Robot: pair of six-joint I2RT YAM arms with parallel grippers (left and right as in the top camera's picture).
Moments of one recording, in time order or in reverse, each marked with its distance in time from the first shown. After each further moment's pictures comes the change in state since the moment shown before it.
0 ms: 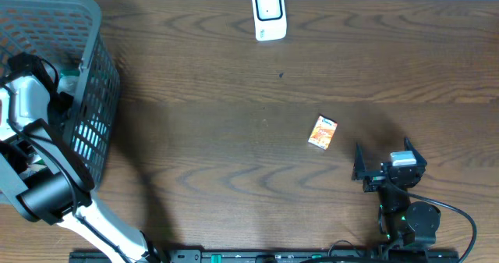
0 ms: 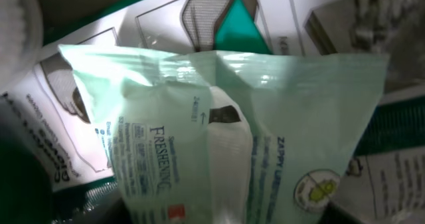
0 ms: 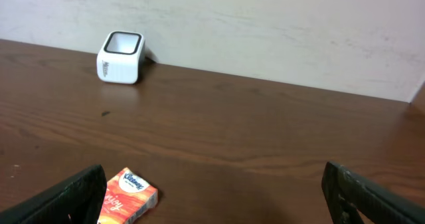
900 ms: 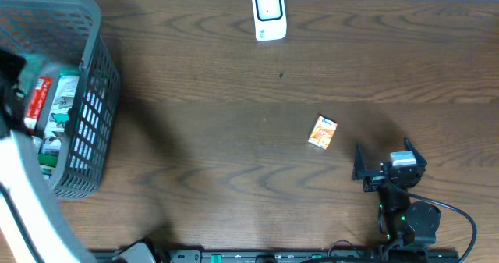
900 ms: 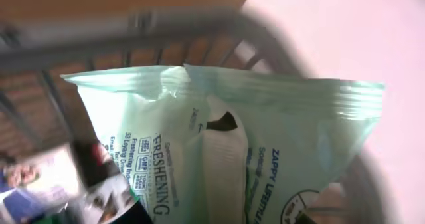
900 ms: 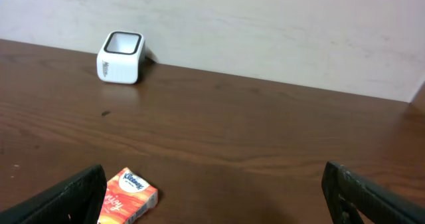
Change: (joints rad) left arm -0.002 -0.636 0.011 0.274 -0.003 -0.001; right arm 0.000 0.000 0.000 0.000 0.000 0.000
